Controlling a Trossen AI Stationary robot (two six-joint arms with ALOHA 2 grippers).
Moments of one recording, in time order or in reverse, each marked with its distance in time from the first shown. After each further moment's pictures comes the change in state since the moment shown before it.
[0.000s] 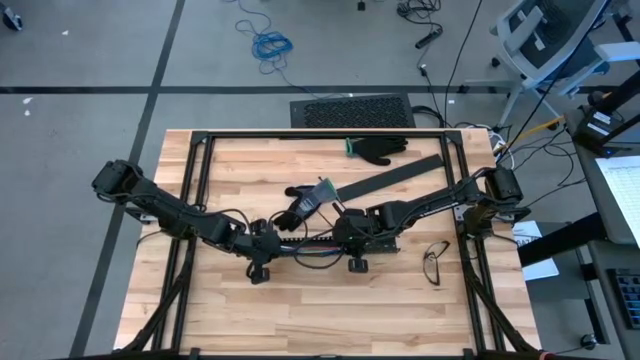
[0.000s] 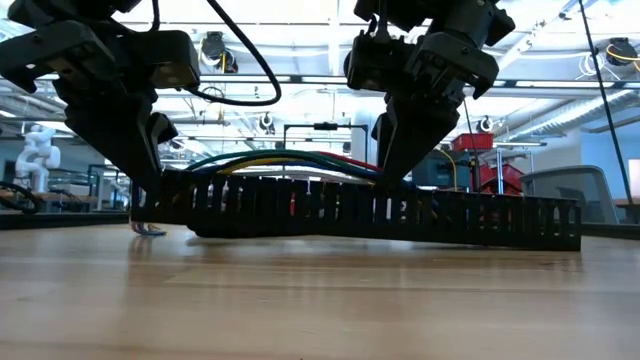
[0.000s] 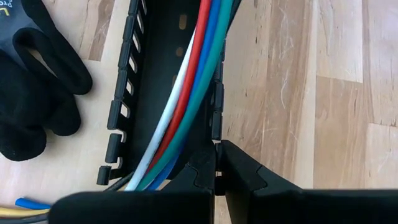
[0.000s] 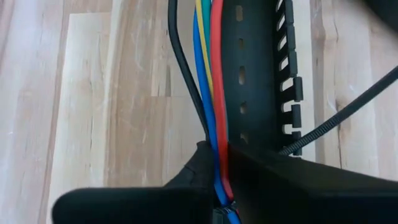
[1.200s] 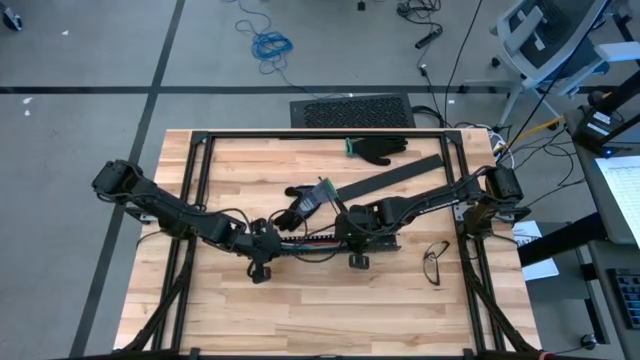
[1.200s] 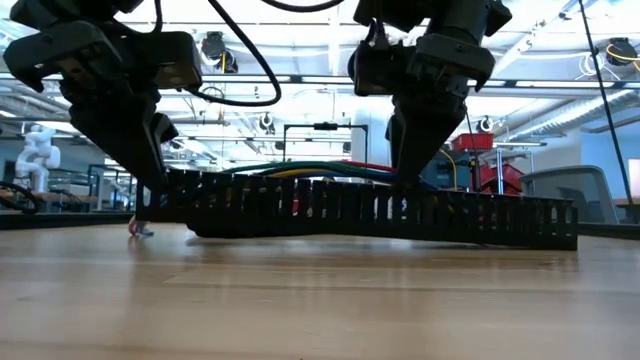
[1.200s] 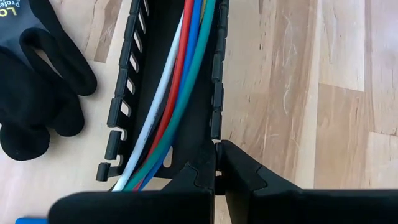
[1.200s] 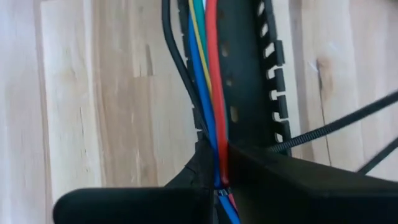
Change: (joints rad) left arm 0.000 0.000 0.001 0.001 -0.003 -0.024; right arm -0.021 -0.003 0.048 -0.162 0.003 0.083
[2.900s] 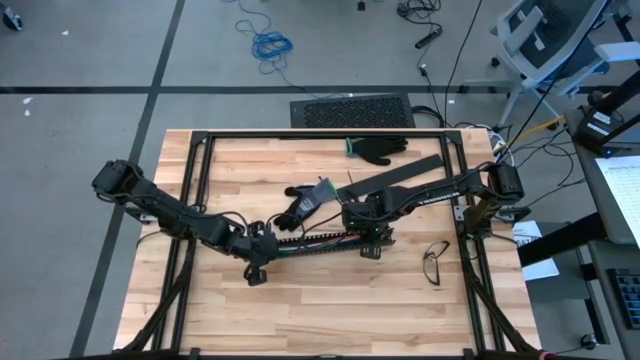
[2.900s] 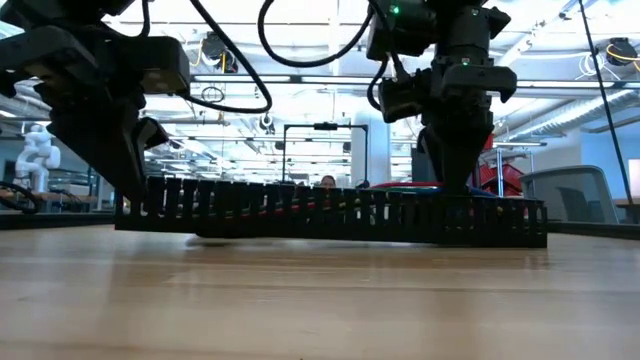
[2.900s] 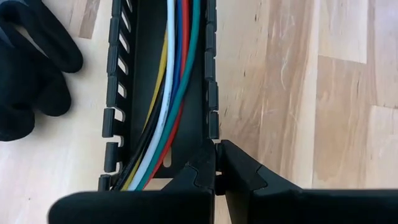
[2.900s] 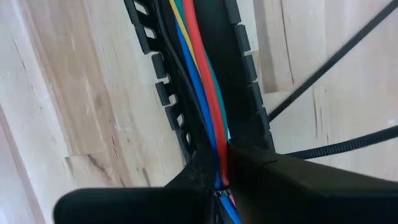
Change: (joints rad) left arm -0.029 0.000 -0.016 -0.024 0.014 0.000; right arm -0.083 -0.022 -0.003 -0.255 -0.049 -0.009
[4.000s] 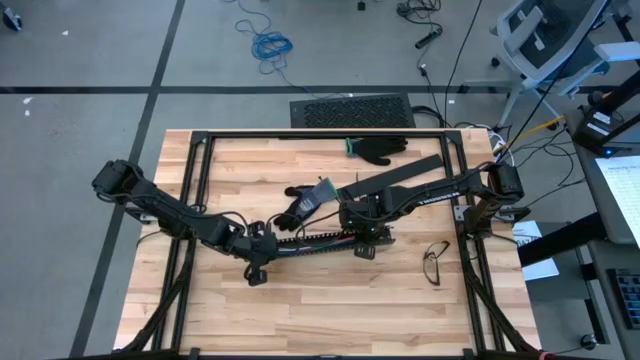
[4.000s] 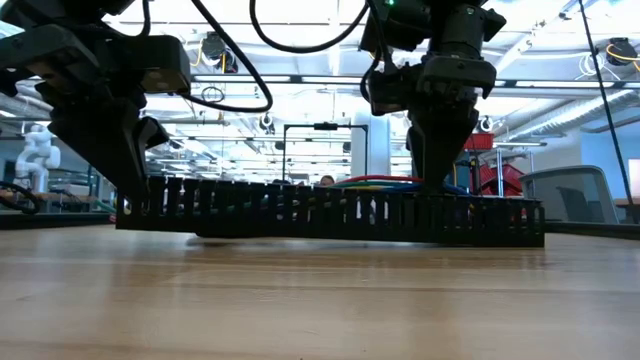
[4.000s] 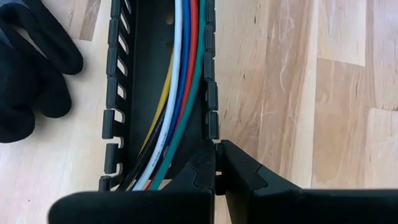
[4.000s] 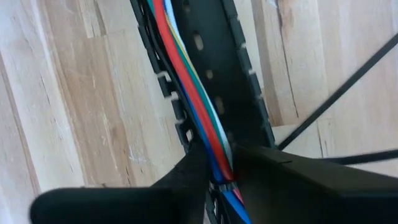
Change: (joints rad) left arm 0.001 0.000 0.001 0.005 -0.002 -0.001; right arm 0.000 0.000 0.001 0.095 -0.004 0.024
